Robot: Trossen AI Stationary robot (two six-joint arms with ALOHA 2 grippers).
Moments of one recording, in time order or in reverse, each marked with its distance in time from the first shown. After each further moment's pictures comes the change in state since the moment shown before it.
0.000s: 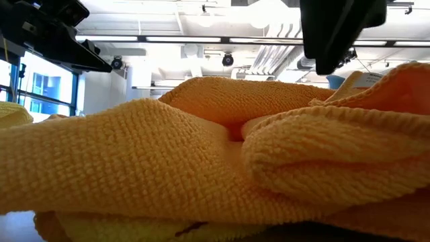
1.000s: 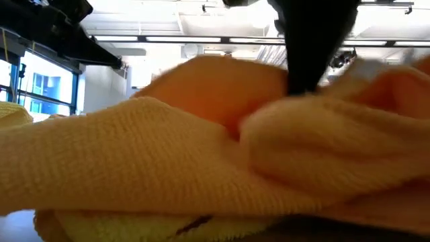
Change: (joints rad) left arm 0.000 0.000 0.000 0.086 -0.201 0.019; right arm -0.006 0.139 0.150 -0.084 0.042 -0.258
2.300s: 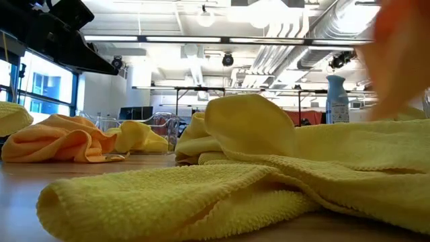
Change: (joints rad) left arm 0.000 0.021 0.000 -0.063 0.018 -0.044; right arm 0.277 -0.581 -0.132 -0.415 -0.010 1.122
